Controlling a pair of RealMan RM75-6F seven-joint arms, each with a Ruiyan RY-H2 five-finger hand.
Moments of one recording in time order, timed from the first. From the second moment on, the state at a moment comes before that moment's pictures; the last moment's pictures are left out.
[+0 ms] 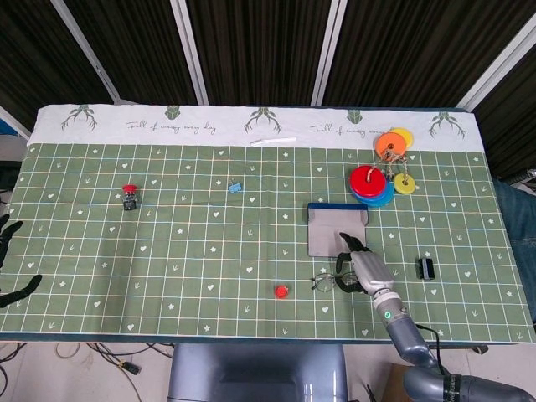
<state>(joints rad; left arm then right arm) -0.09 -1.06 -0.08 -1.64 1.45 1.49 -0.10 0.49 -1.53 0.14 -1.53 -1.07 0.95 -0.15</state>
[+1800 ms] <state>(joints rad) -0.09 -1.06 -0.08 -1.63 1.45 1.48 -0.08 0.51 -1.53 0.11 -1.49 -1.04 0.90 -0.16</state>
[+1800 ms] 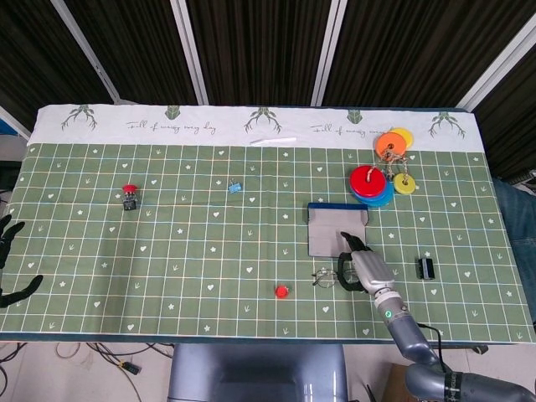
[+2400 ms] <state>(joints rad) -0.09 -1.06 -0.08 -1.64 1.45 1.49 -0.09 0.54 -1.50 0.15 -1.53 -1.05 0.89 -0.14</state>
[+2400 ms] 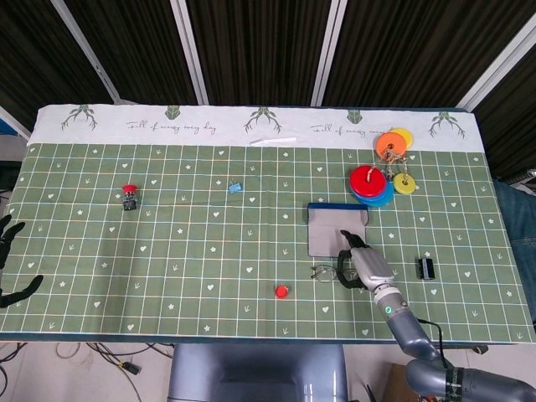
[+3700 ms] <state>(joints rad) -0.08 -1.06 -0.08 -1.64 1.43 1.50 -0.08 0.78 -1.55 0.23 -1.05 -1.23 0.67 0.13</state>
